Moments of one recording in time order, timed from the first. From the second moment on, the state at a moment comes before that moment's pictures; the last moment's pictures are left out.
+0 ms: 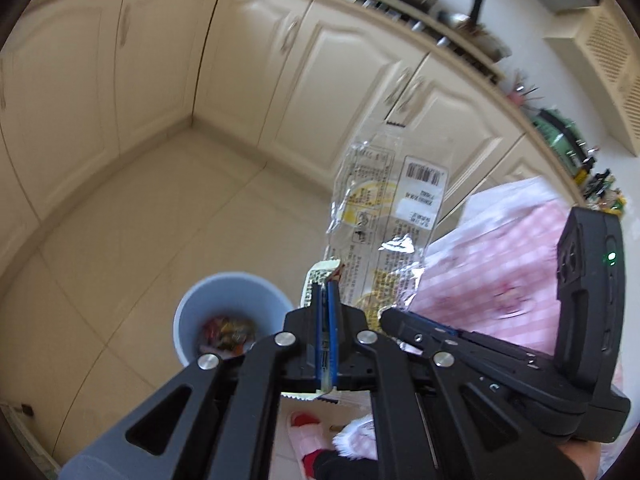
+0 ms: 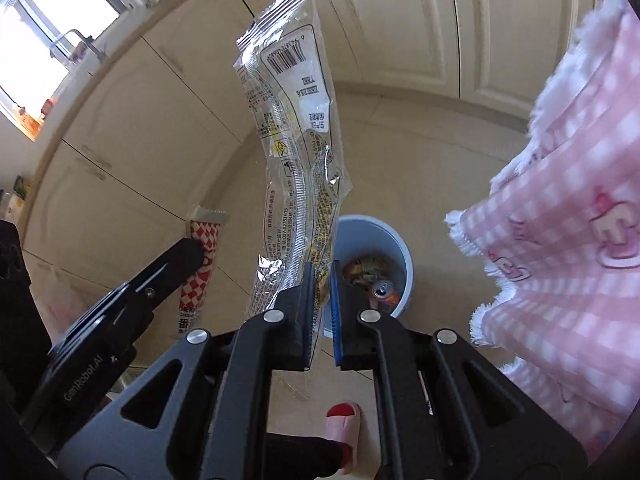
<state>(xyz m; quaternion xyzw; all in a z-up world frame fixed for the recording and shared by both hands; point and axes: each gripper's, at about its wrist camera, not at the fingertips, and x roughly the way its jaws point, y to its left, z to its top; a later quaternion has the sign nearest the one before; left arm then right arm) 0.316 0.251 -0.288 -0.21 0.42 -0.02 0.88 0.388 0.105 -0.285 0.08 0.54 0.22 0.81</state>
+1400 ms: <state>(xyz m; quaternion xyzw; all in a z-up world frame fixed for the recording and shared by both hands) 0.341 0.331 -0.392 -0.23 0.49 0.08 0.83 0.441 0.131 -0.419 0.11 0.64 0.18 0.74</state>
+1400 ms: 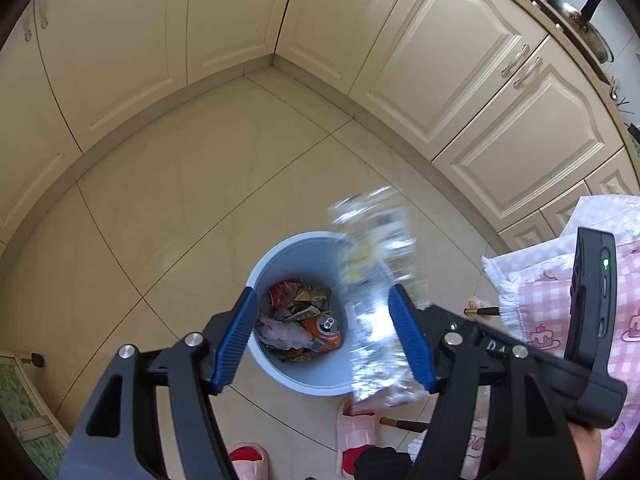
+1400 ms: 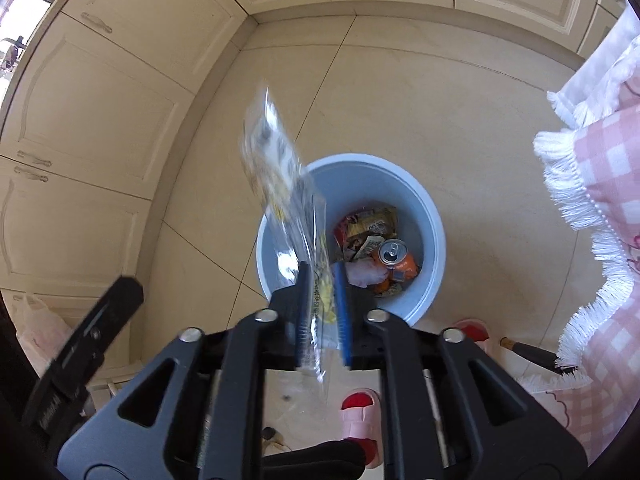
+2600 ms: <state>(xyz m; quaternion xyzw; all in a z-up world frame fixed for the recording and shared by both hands) 0.111 0.137 -0.062 -0.09 0.21 0.06 0.97 0.169 -0.057 -0.049 0.00 0.23 0.13 0.96</state>
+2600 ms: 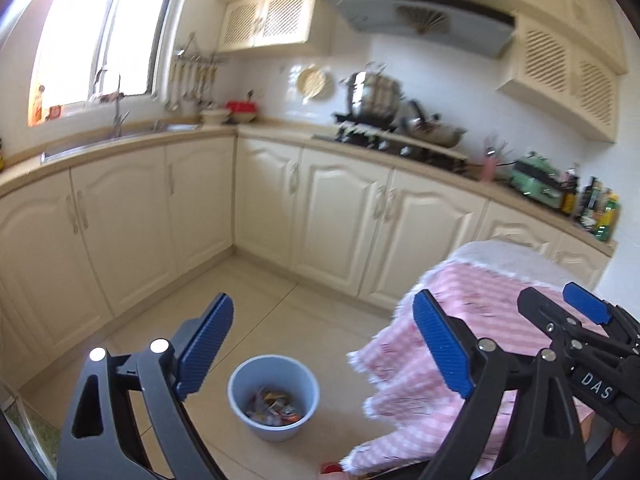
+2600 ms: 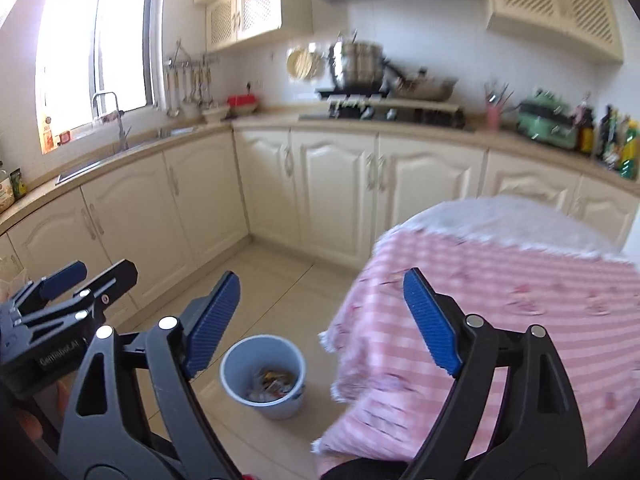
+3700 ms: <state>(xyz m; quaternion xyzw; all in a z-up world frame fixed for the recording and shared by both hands) -0.009 0.013 0.019 0.00 0.08 0.00 1.00 0.018 -0.190 0.014 0.00 0.08 0.04 1.00</state>
